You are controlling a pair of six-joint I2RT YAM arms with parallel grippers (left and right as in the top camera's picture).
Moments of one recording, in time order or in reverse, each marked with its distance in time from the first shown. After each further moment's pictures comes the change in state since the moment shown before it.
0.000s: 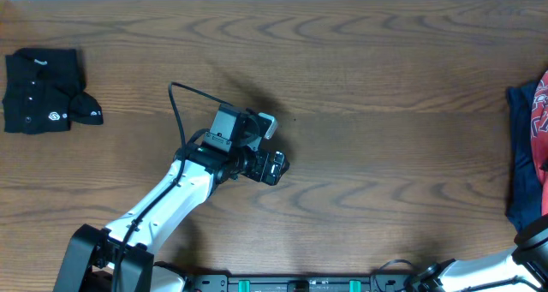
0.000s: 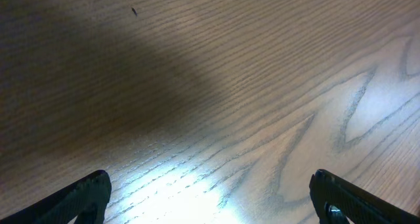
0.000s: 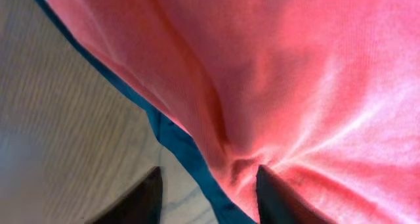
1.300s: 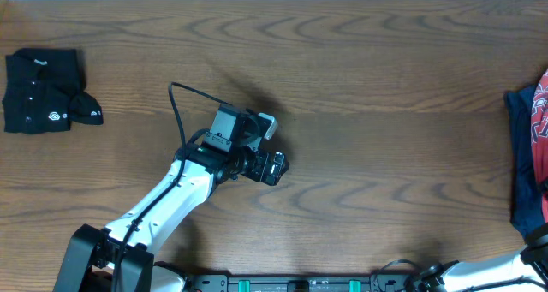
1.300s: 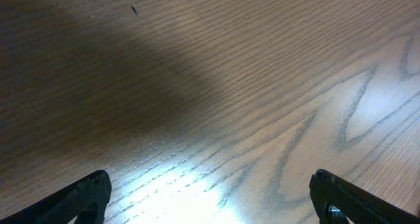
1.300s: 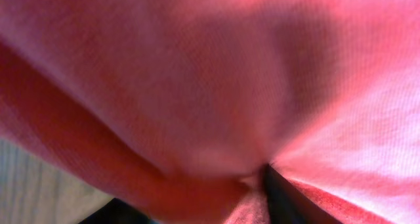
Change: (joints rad) left arm 0.000 0.000 0.000 -0.003 0.000 0.000; right arm -0.107 0.033 -0.156 0.125 0.009 -0.026
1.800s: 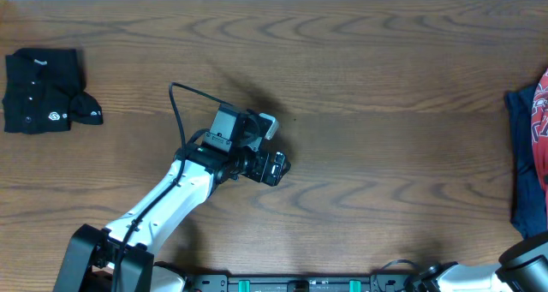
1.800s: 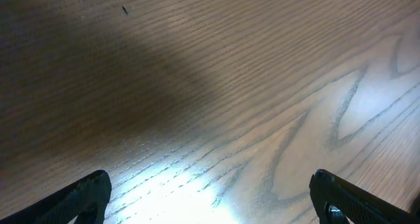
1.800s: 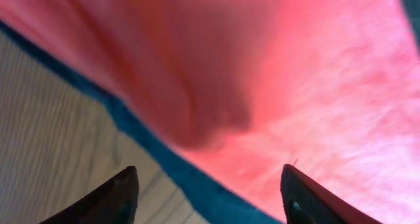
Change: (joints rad) left arm 0.000 0.000 0.000 0.002 0.023 0.000; right arm 0.008 -0.188 0.000 -0.045 0.042 0.026
